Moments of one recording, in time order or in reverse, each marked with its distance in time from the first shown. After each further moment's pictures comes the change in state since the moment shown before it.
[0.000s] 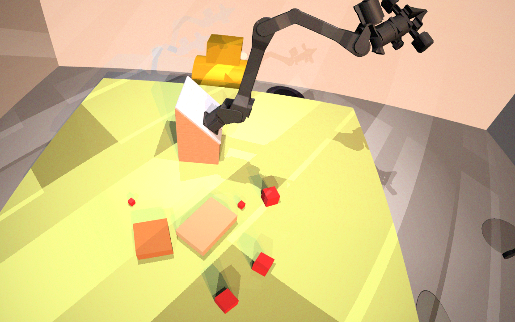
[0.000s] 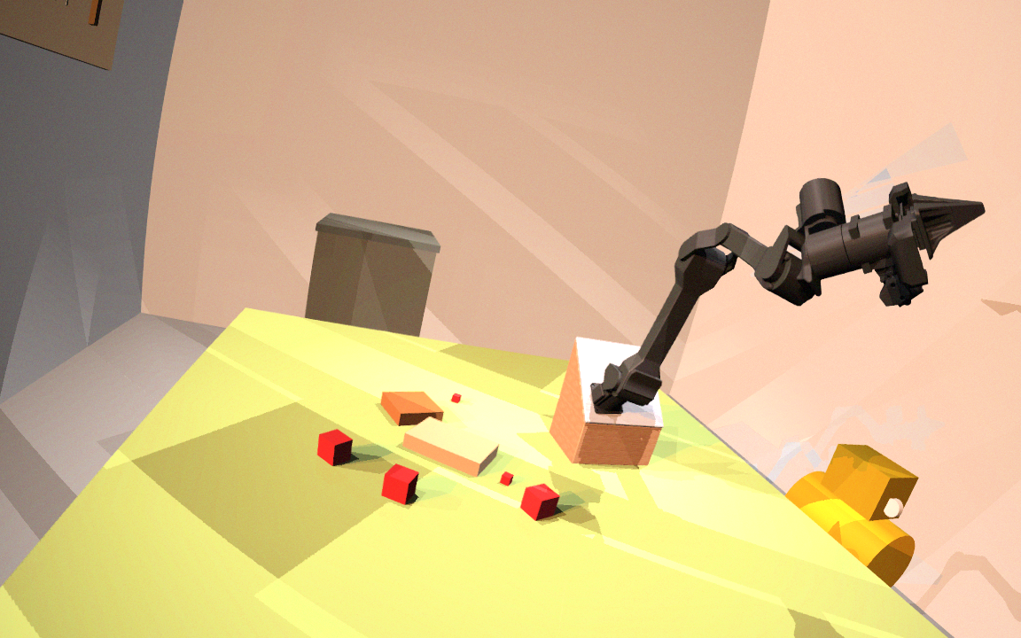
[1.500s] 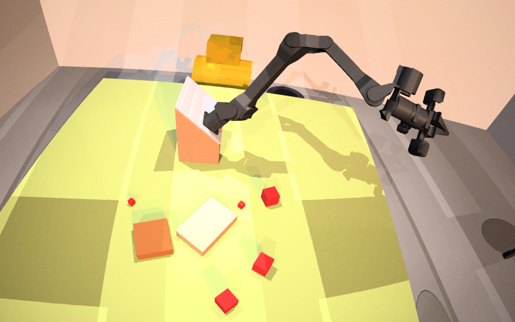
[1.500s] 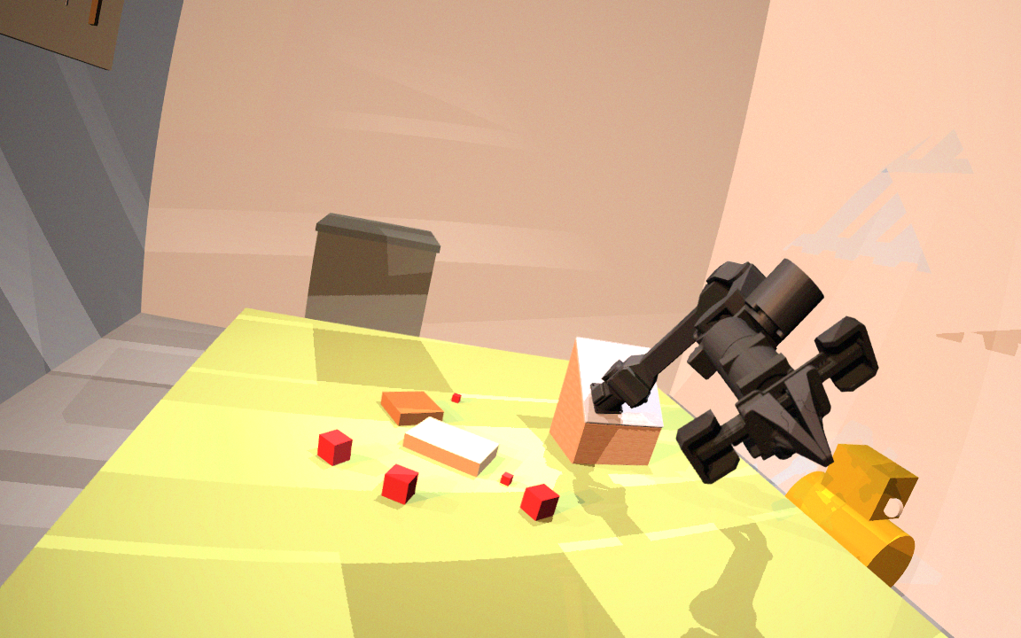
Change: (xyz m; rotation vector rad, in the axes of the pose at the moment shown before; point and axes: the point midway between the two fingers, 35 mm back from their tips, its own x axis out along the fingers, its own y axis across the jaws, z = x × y) arm -0.135 0.295 0.043 0.180 -0.148 0.899
